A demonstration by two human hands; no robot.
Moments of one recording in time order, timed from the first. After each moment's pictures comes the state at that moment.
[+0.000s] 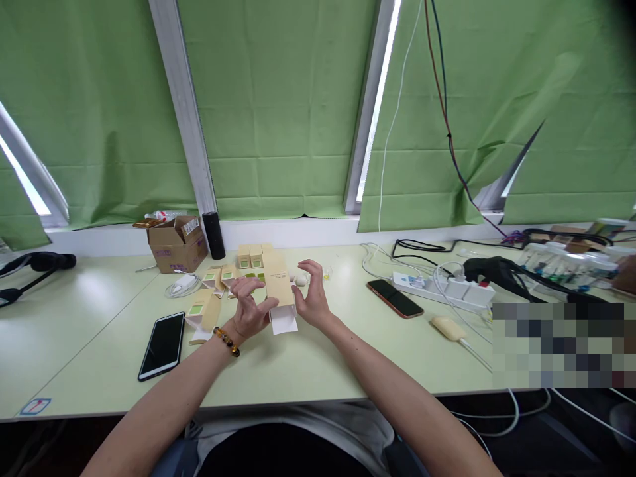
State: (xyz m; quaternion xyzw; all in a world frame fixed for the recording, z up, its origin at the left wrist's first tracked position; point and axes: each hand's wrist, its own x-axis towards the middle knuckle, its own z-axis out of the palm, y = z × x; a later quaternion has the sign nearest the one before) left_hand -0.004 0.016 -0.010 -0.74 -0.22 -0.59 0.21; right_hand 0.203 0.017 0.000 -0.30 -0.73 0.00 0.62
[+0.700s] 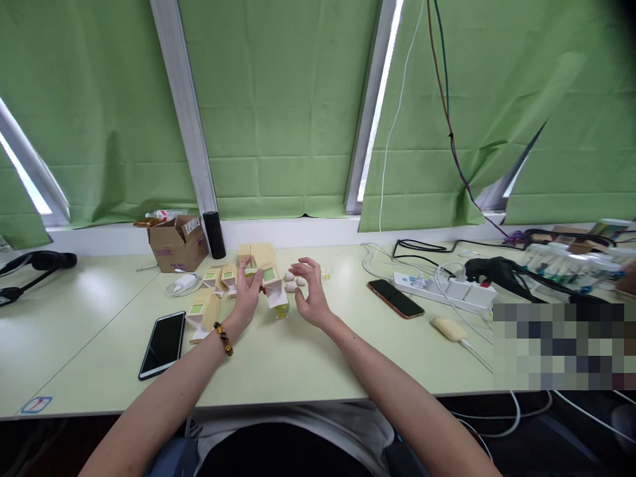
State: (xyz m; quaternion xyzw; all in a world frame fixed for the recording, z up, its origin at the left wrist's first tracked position) left_hand 0.012 0.034 0.008 -0.55 -0.33 -0.65 -0.40; right_hand 0.204 0.010 0.004 -0.27 -0.74 0.12 0.61
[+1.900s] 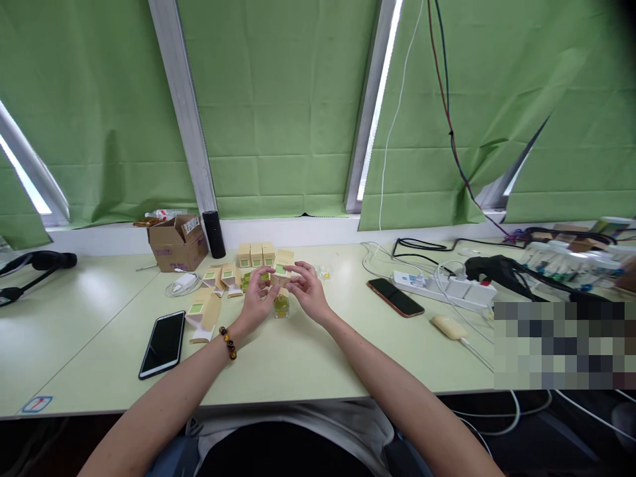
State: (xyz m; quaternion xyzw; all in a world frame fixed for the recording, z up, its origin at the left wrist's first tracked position) left_hand 0.021 0.017 -0.001 -0.67 -0.29 -0.60 -0.33; right_hand 0.198 0.025 -0.002 -0.28 -0.65 0.35 0.61
